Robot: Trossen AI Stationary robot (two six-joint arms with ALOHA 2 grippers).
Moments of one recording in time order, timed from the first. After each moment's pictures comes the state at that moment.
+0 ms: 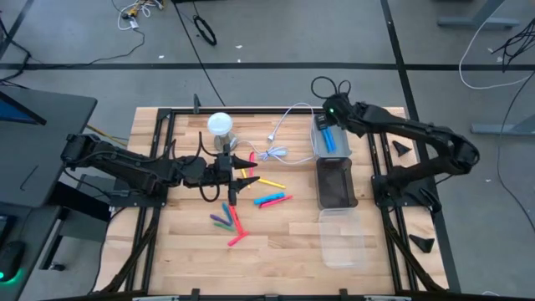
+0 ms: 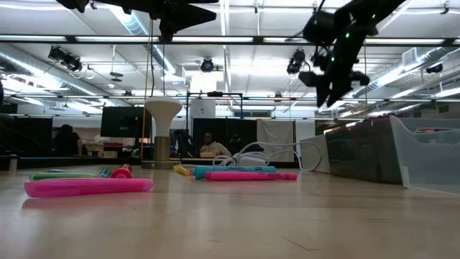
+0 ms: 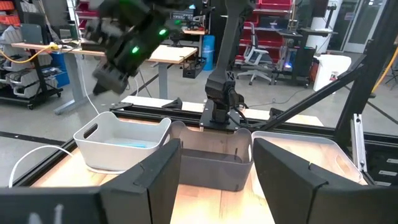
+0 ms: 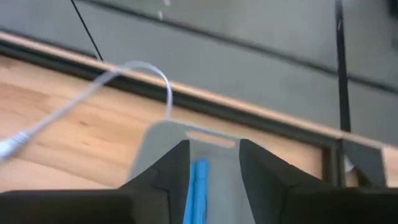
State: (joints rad) left arm -0.16 1.22 0.69 0.48 -0.34 -0.09; right arm -0.55 1.30 1.00 -0.65 0.57 0.51
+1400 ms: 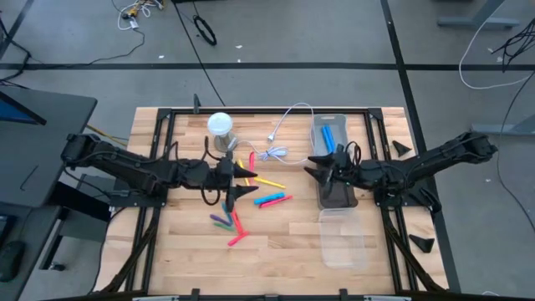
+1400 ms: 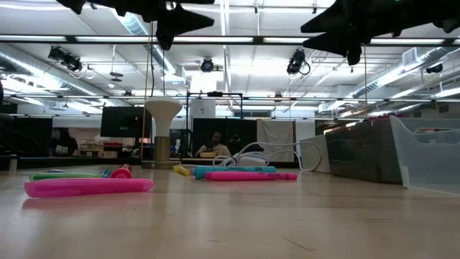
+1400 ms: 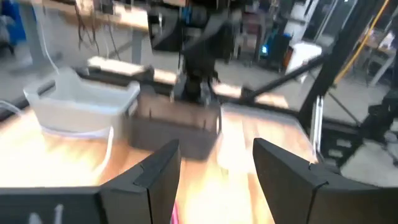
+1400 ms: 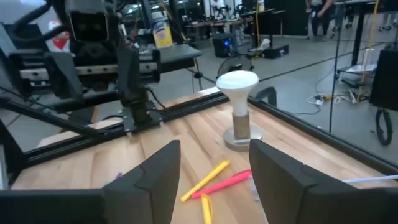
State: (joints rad) left arm -0.19 1.22 0.69 0.36 -0.24 -0.26; right arm 0.24 0.98 0.45 0.43 0.57 0.22
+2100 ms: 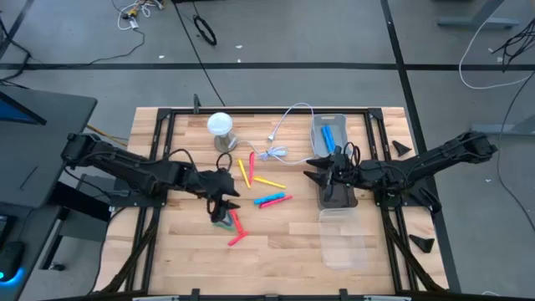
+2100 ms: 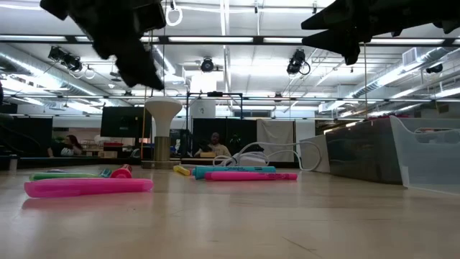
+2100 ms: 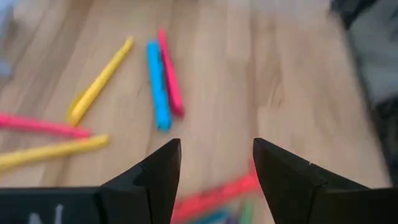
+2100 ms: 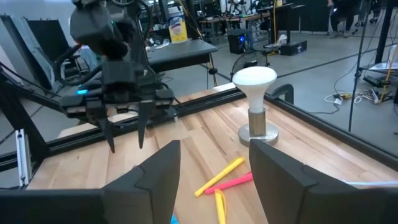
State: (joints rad) left arm -0.20 1.22 0.73 -0.24 -0.05 -0.33; right arm 0.24 0.98 0.45 0.43 0.50 0.22
